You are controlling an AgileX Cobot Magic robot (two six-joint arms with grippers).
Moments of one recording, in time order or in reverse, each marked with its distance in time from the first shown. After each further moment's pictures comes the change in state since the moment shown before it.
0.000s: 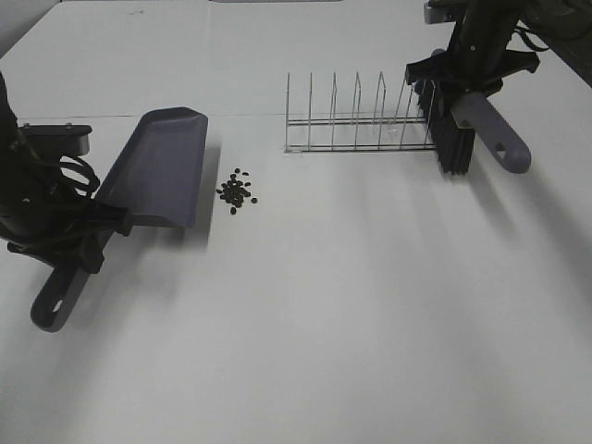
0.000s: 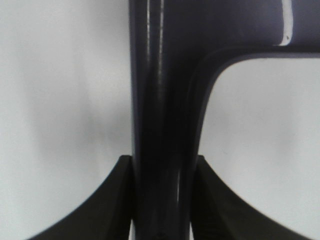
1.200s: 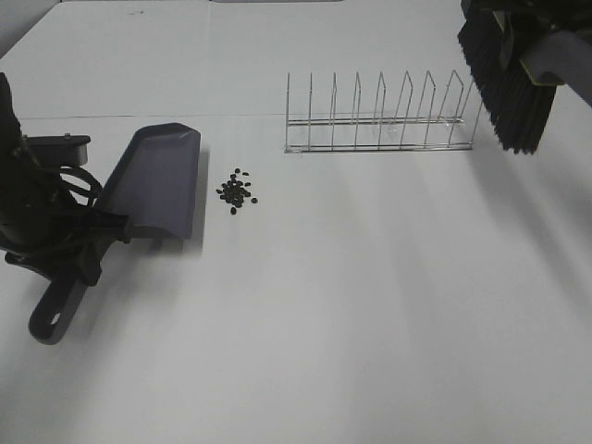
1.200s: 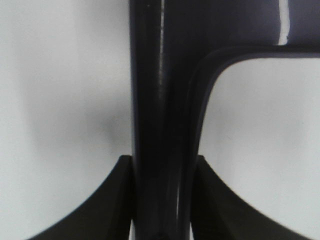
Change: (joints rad) left arm -0.004 0.013 0.000 0.002 0.045 -0.053; right arm 0.038 -0.644 0.678 -0.015 -0.051 0.055
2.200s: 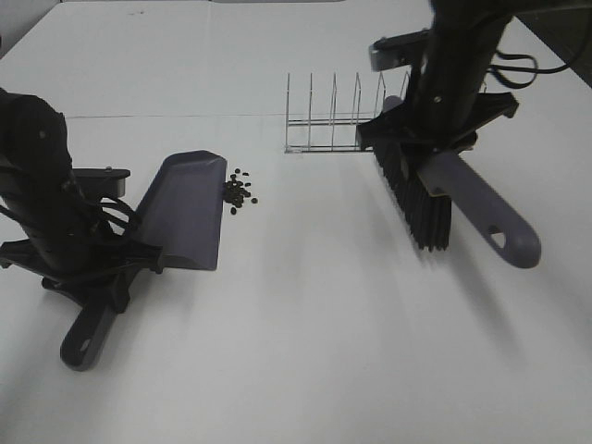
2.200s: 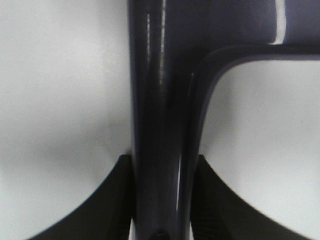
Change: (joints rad) left arm -0.075 0.137 -0.014 -0.007 -0.023 -0.027; right arm 0.259 0.169 0.222 -0.132 -0.217 0.178
